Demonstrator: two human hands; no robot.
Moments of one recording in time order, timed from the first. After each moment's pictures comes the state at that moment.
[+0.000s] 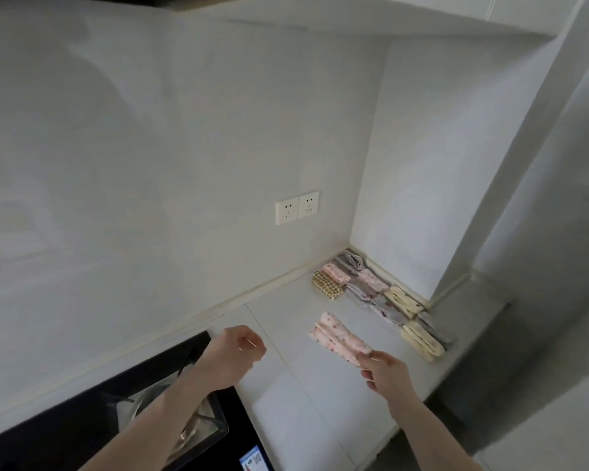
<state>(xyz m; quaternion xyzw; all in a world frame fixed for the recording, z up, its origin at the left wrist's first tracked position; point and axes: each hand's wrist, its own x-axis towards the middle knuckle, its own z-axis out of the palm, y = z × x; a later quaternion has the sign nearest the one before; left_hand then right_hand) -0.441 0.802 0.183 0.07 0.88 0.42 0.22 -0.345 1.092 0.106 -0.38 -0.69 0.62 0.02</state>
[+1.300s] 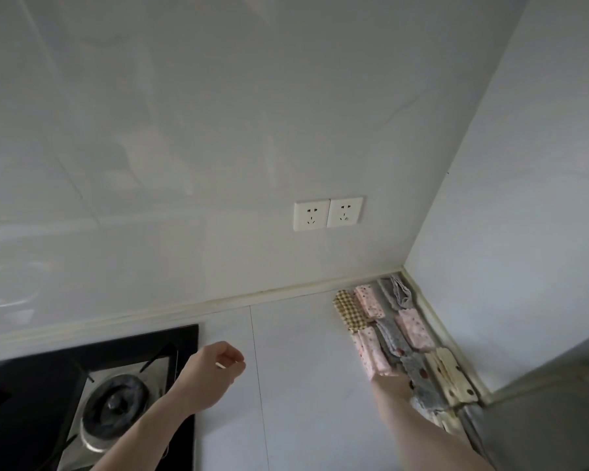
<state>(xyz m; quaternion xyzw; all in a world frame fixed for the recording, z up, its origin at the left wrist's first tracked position) -0.534 0.916 0.109 -0.13 0.89 0.40 0.14 -0.614 1.271 -0.065 -0.42 -0.79 0.42 -0.13</state>
